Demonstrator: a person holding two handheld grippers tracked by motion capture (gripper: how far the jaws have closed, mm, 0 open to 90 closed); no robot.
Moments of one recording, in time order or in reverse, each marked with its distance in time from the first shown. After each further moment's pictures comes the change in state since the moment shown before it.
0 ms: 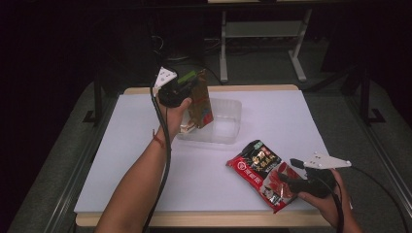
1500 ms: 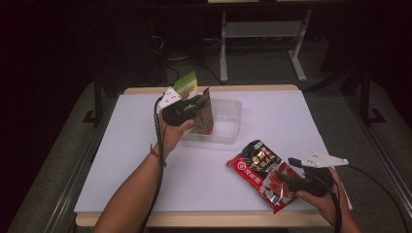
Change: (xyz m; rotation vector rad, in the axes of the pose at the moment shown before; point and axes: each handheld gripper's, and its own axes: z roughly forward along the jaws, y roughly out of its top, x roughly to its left) left arm 0.001 -0.055 -0.017 0.059 -0.197 0.097; right arm 0.000 0.003 0.004 0.005 0.012 -0.006
